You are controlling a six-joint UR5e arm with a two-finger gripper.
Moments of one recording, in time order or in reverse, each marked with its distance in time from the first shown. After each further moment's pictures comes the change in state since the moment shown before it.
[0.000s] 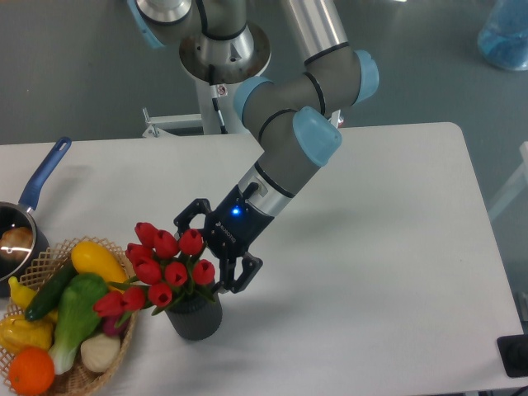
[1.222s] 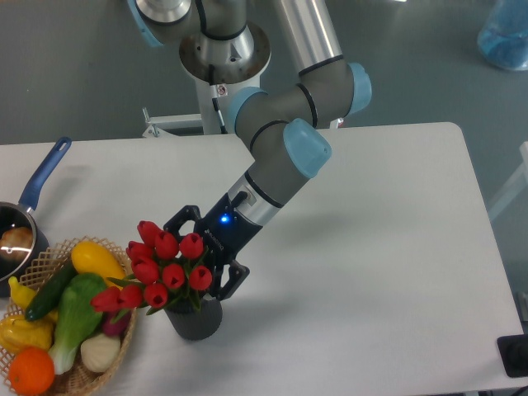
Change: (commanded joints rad) arm -0.015 -0.031 0.002 0.035 -0.040 0.000
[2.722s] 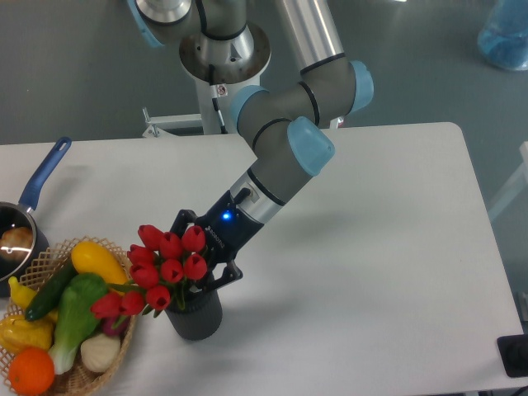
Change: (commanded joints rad) arm 0.009 0.002 -0.012 0.000 -0.068 0.002
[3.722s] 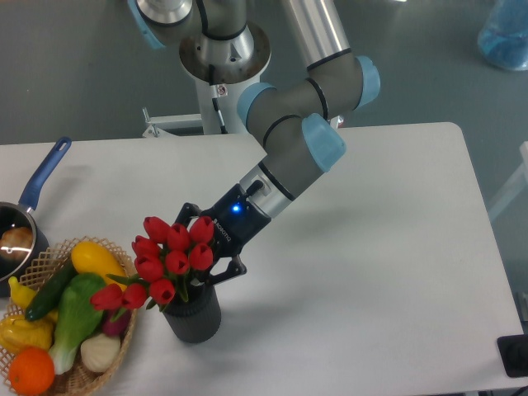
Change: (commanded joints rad) arm 0.041 0.023 -0.005 0.000 -0.098 -0.003
